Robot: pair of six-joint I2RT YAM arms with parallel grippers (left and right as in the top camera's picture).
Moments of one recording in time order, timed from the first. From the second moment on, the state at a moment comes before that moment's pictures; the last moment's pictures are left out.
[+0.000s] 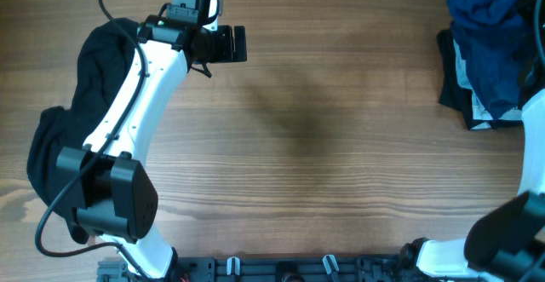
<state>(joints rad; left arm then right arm) -0.24 1.85 1.63 -0.82 0.09 -0.25 -0.47 1.61 1.33 0.11 -0.21 0.53</state>
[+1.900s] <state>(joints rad) -0.24 1.85 1.63 -0.74 0.09 -0.28 -0.62 1.67 1.36 0.01 -0.22 -0.08</state>
